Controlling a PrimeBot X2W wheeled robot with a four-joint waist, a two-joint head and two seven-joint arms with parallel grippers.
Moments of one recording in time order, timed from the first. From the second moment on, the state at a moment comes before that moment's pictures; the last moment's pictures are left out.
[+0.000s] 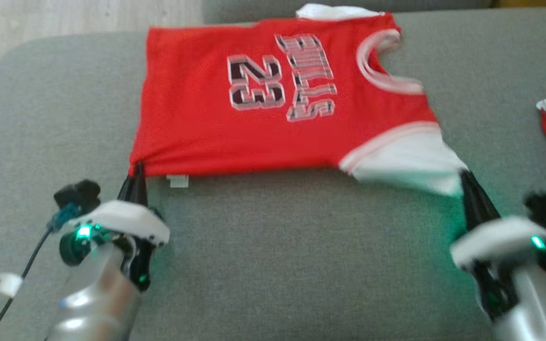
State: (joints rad) left arm -0.64 0.10 -0.40 1.10 -0.79 -0.13 -0.24; right arm -0.23 -0.13 0.04 0.46 0.51 0.13 -0.04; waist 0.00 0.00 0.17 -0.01
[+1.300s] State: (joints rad) left arm -0.15 0.44 -0.45 -0.04 -0.98 0.20 0.45; right arm -0.01 -0.04 -0.19 -0.22 0.34 0.13 0.81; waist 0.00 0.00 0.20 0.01
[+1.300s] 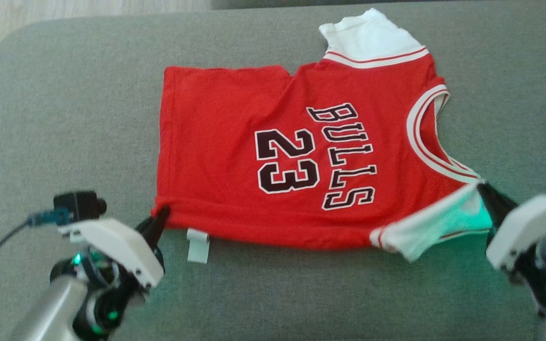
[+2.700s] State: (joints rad) left arm -0.13 0.32 -0.39 0.06 -0.46 0.29 -0.25; right arm 0.05 -0.09 -0.01 -0.16 0.17 0.13 -0.07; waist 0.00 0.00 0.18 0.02
